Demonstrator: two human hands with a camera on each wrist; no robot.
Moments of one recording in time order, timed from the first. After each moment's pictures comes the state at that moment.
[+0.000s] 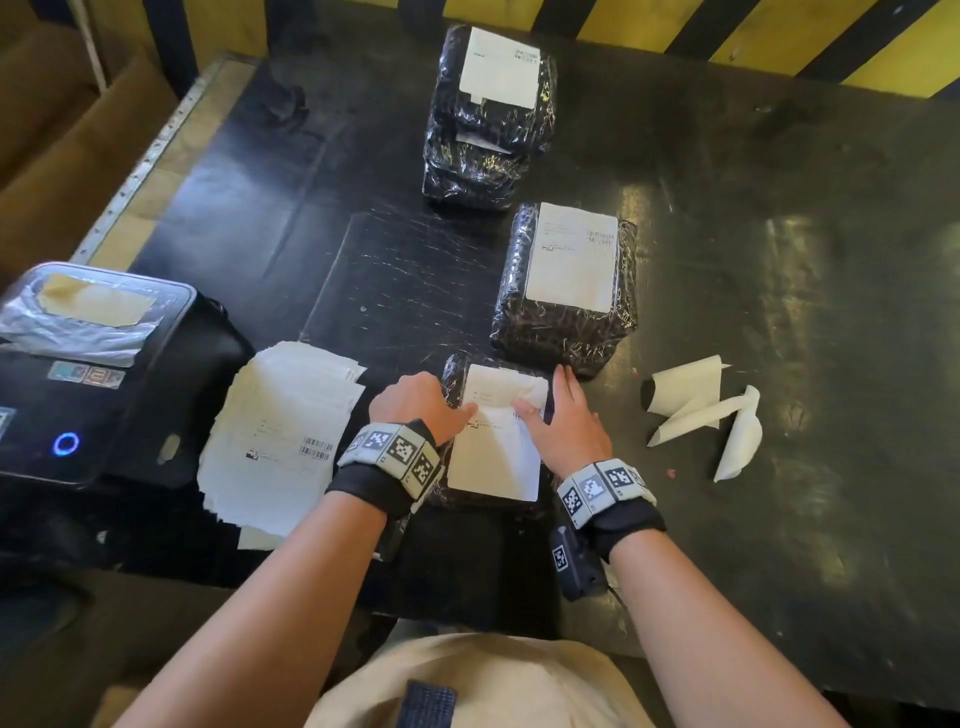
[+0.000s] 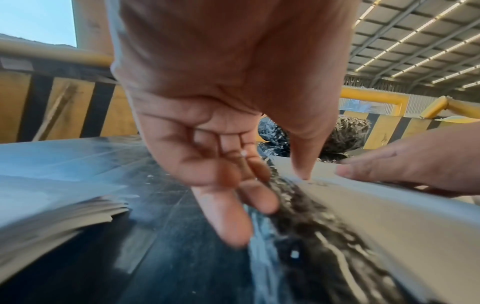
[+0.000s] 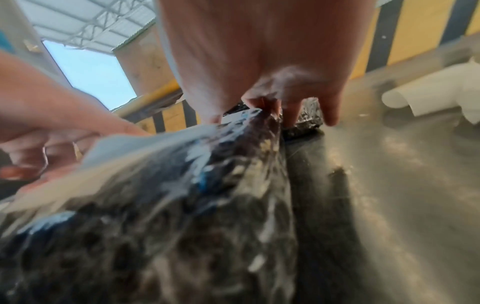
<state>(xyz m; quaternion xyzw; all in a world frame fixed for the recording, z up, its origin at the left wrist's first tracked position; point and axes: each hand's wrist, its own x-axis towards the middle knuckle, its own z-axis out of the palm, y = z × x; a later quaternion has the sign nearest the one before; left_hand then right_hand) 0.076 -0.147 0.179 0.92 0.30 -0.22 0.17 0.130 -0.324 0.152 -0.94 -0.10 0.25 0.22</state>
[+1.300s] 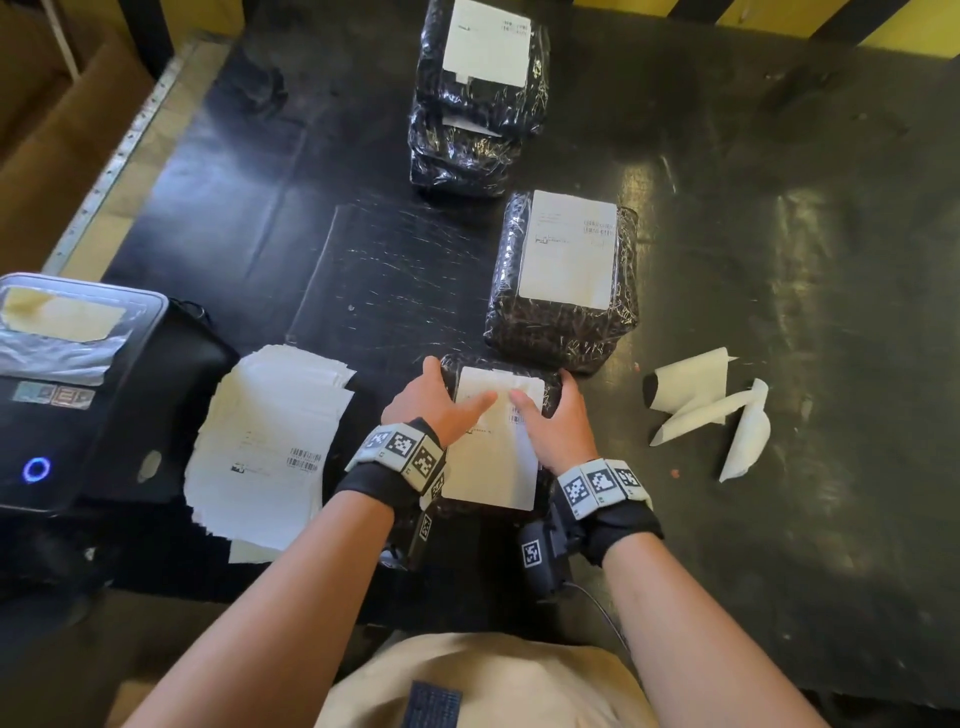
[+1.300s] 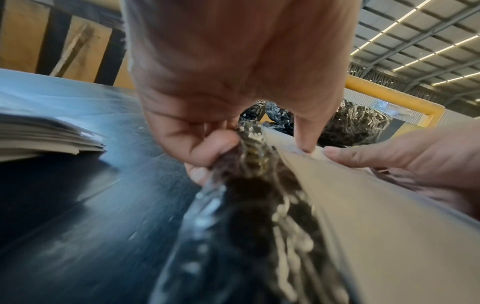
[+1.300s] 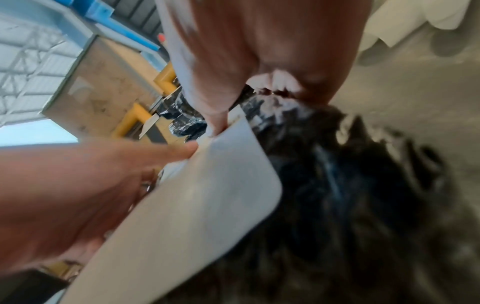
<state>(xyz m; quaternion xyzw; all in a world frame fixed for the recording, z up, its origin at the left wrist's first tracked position) 0.090 -0.157 0.170 0.87 0.32 -0.21 0.31 0.137 -0.315 0.138 -0.85 0.05 0.26 0.45</state>
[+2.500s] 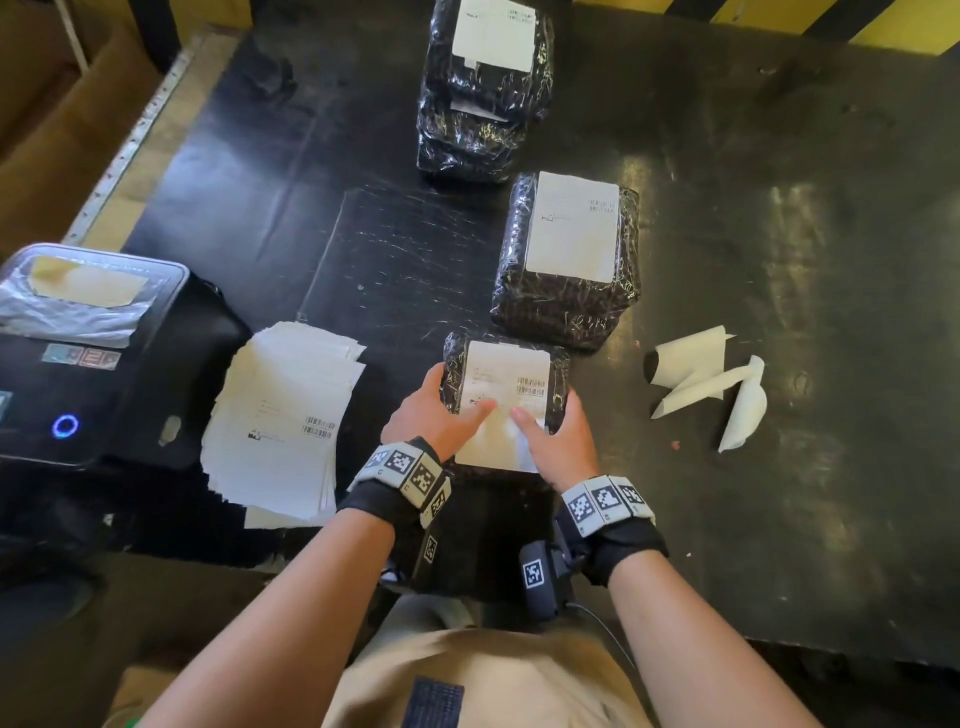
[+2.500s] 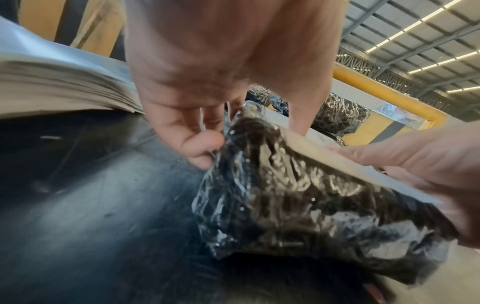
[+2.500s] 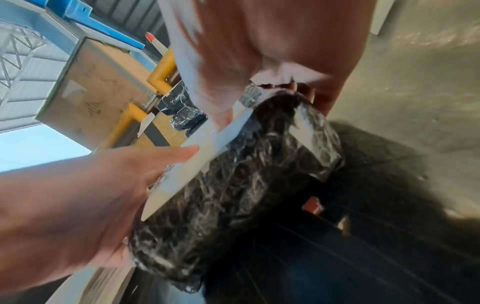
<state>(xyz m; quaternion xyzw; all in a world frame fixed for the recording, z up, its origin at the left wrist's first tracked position) 0.038 -0.169 0.163 0.85 0.33 -0.17 0.38 0.085 -0.328 0.130 -0.85 0.09 0.27 0.44</state>
